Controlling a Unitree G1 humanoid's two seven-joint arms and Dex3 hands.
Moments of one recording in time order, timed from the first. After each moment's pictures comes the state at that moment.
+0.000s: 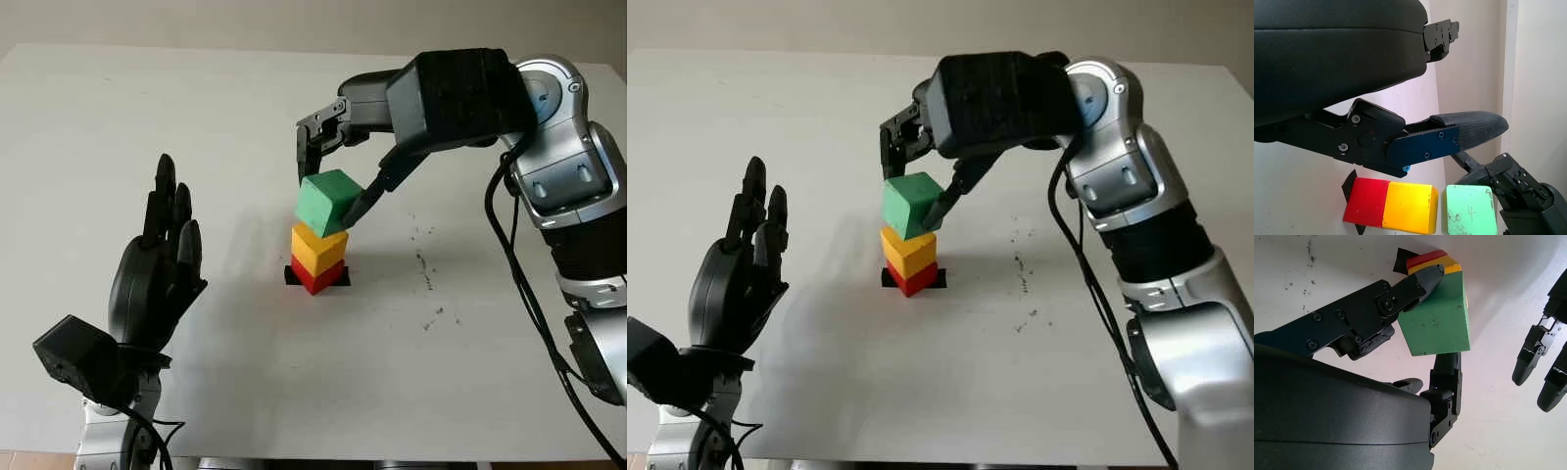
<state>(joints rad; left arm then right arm) 0.05 0.13 0.12 -0.20 -0.18 -0.13 -0.18 -1.08 -0.57 0.36 0.13 -0.27 0.21 1.03</state>
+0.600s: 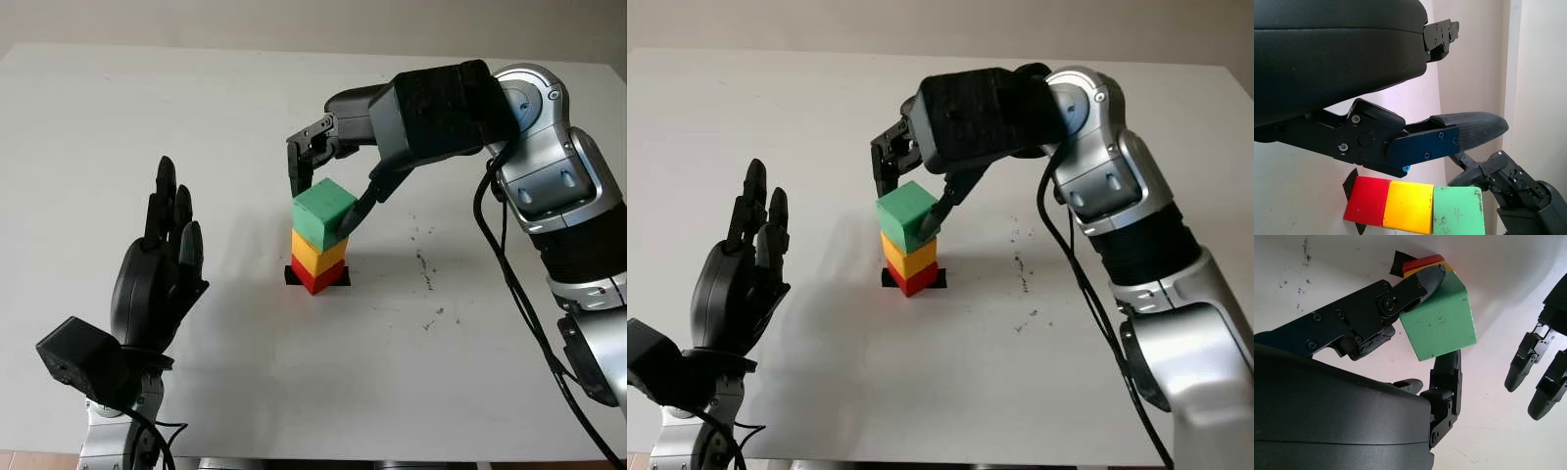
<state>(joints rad) 0.06 0.13 0.12 -0.20 -0.17 -0.12 -0.18 -1.08 -0.55 0.37 0.13 -0.28 0.18 1.03</state>
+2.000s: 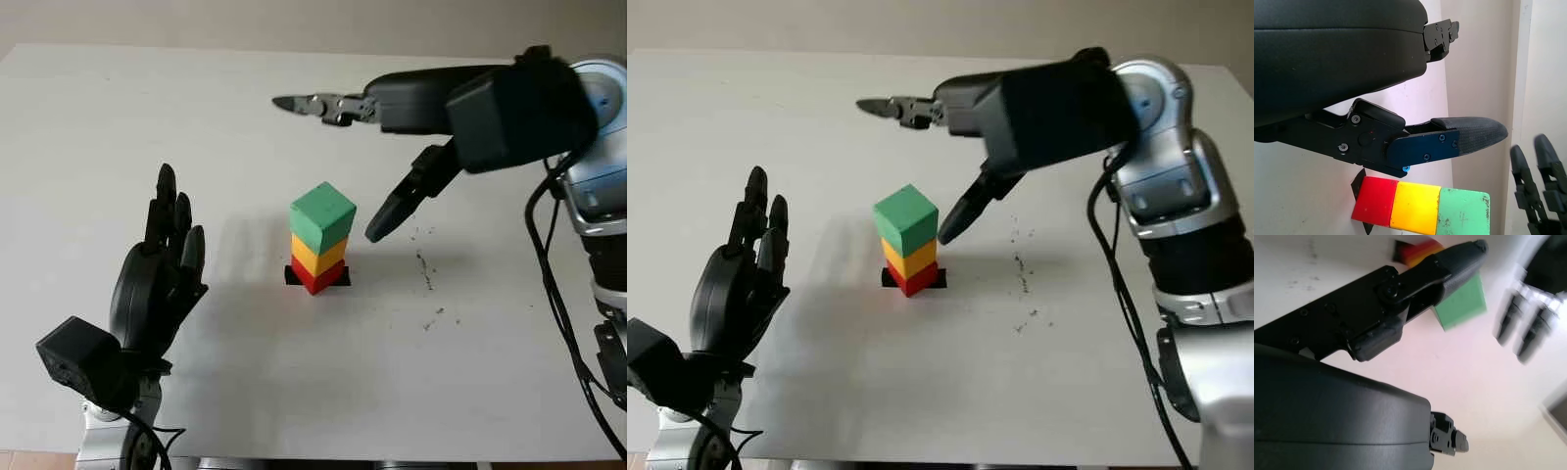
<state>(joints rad) 0.08 0.13 0.12 -0.22 -0.17 -0.10 -0.17 -0.89 -0.62 0.03 -0.02 -0.04 0.23 0.91</state>
